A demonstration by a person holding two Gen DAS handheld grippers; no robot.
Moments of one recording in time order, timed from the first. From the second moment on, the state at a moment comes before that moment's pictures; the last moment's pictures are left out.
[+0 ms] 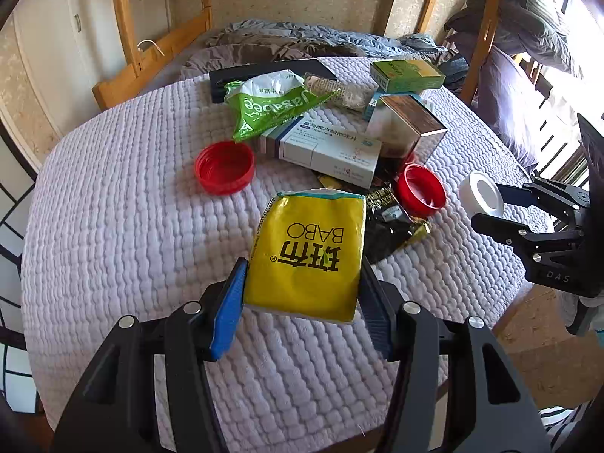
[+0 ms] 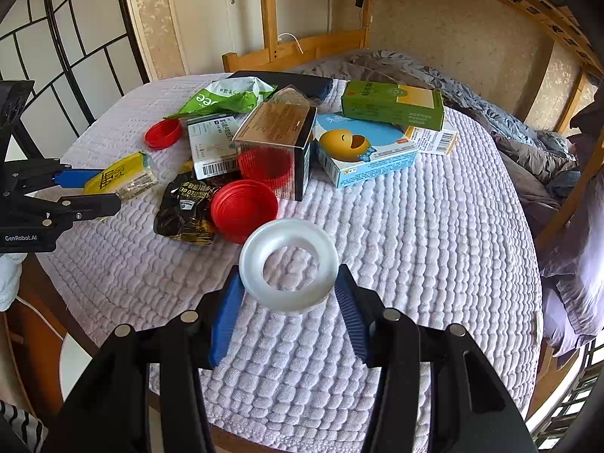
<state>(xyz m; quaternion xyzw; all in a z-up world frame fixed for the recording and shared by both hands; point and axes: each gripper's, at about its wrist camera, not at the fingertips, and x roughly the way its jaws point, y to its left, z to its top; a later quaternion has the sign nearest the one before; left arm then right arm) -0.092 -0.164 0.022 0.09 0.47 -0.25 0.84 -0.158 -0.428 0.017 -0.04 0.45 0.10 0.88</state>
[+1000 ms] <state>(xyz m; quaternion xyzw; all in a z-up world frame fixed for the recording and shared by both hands) -0.168 -0.145 0.024 0.07 0.49 -0.21 0.85 -0.230 -0.393 0.026 -0.03 0.46 0.14 0.88</state>
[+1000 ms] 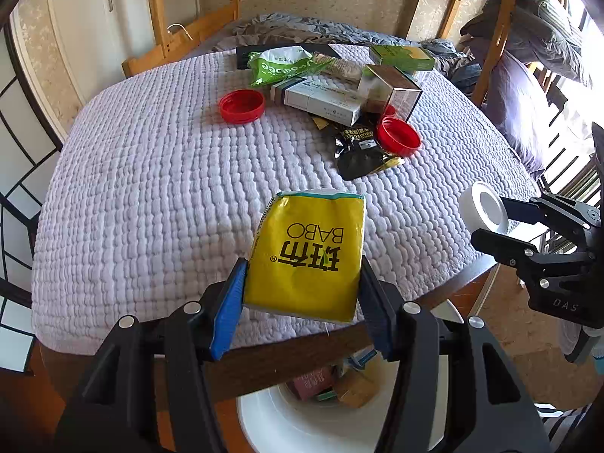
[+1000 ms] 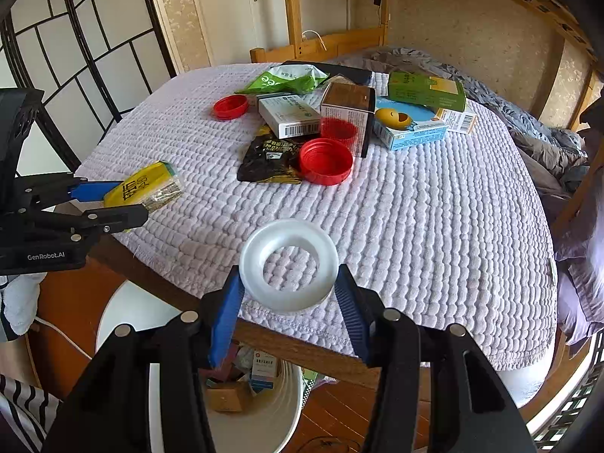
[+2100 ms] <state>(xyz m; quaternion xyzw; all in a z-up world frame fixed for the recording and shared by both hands) -0.238 -0.135 0.024 0.08 0.50 -0.23 0.83 -0.283 -0.361 0.023 -0.04 0.47 0.18 0.86</state>
